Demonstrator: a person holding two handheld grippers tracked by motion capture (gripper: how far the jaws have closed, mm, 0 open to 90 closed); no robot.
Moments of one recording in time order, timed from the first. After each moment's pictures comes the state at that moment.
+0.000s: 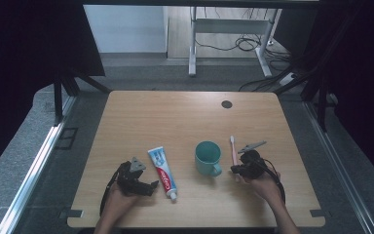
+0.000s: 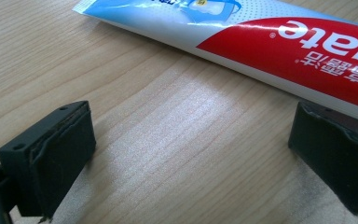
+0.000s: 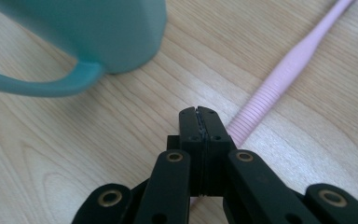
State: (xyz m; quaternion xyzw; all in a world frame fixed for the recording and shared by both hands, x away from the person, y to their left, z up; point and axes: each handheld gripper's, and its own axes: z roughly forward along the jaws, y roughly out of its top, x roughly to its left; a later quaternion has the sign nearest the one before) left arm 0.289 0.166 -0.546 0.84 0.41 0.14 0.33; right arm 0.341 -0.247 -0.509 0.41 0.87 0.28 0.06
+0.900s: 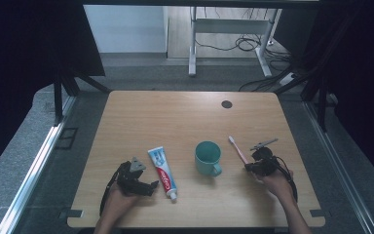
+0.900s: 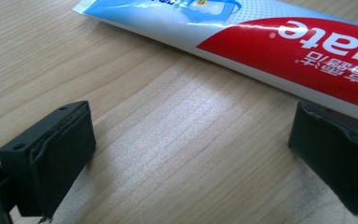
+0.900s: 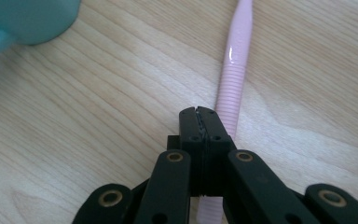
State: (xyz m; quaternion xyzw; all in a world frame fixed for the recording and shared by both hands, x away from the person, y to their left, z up) left arm 0.289 0.166 -0.546 0.84 0.41 0.14 0.33; right arm 0.351 -0.286 -0.507 0.45 0.86 0.24 0.08
